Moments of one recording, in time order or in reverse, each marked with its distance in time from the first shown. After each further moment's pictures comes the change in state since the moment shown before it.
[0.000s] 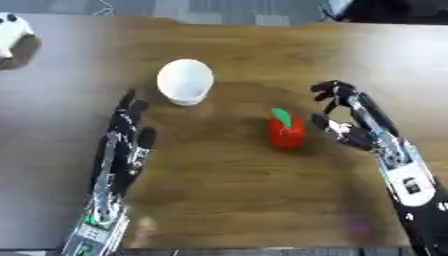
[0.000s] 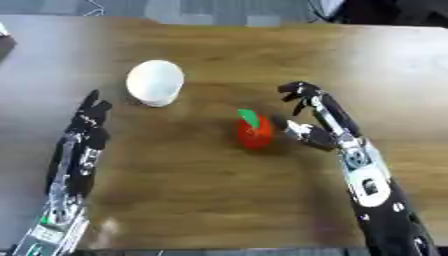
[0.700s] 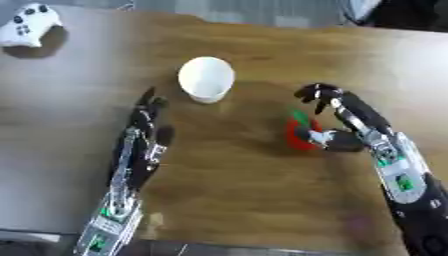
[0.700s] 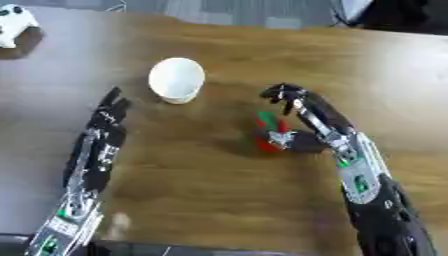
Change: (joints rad) left arm -0.001 0.000 -0.008 0.005 0.002 -0.001 -0.014; right arm -0.072 0.066 0.042 0.019 0.252 -0.067 0.064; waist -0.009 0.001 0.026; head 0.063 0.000
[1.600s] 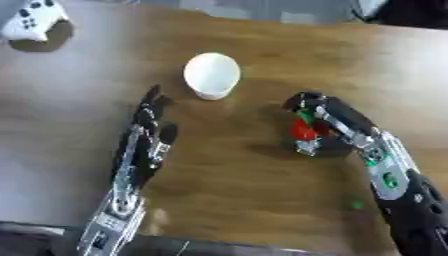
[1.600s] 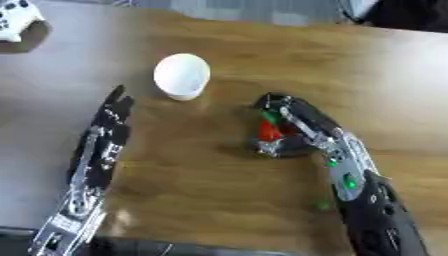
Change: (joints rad) left arm 0.001 0.000 -0.005 0.000 0.002 -0.002 -0.010; right arm -0.052 -0.016 0.011 0.115 -0.004 -0.081 0.013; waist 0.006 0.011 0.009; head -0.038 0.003
